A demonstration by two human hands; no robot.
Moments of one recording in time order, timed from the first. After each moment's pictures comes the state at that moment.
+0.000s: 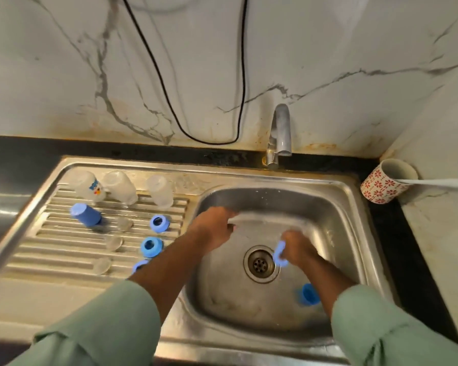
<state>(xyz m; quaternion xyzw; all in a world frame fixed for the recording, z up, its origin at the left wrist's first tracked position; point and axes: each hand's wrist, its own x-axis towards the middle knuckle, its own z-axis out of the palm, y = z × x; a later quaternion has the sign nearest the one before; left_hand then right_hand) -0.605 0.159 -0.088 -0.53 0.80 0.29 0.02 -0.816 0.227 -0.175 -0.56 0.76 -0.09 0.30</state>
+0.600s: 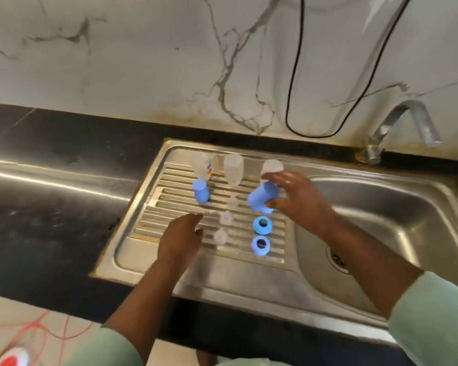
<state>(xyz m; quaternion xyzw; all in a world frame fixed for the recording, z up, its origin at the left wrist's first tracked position) -0.276 0.173 -0.099 -0.67 0.71 0.22 -0.07 -0.550 0.163 -0.058 -0.76 0.57 -0.29 0.13</state>
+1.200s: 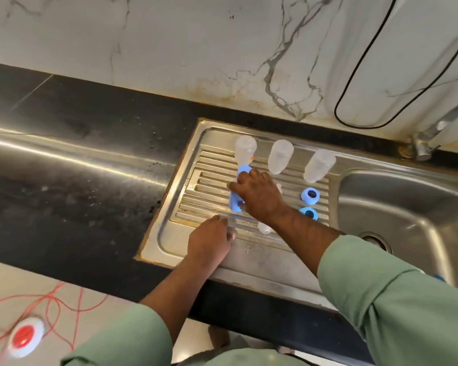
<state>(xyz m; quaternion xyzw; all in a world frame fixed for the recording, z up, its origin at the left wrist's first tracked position) -0.219 0.170 -0.138 -0.62 0.76 0.21 0.02 -0.372 0.109 -0.113 -0.85 0.53 -0.02 -0.04</state>
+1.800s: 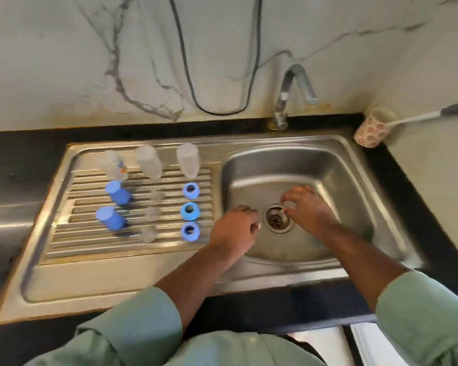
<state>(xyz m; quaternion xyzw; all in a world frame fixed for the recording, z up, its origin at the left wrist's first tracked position) -0.506 0.234 -0.117 -0.38 0.89 0.27 -0.04 -0.713 0.289 -0.121 -0.59 0.79 -0.09 0.13</state>
